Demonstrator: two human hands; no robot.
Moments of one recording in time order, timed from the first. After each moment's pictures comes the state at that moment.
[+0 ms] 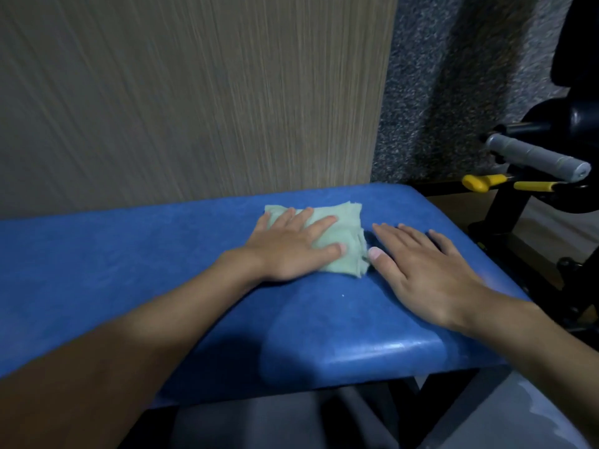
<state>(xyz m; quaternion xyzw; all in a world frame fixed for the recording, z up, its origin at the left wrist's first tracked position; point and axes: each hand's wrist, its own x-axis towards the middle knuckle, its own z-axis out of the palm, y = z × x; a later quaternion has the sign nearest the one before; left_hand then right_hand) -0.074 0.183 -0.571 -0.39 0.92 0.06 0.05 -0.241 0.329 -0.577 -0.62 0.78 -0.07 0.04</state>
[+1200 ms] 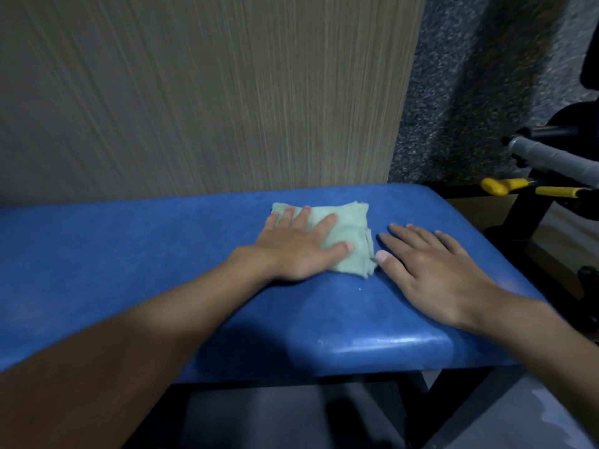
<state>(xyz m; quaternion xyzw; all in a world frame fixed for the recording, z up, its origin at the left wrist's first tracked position) -0.060 0.189 -0.573 -0.43 0.90 0.06 0.05 -0.230 0.327 -0.575 -0.63 0.77 -0.05 0.03</state>
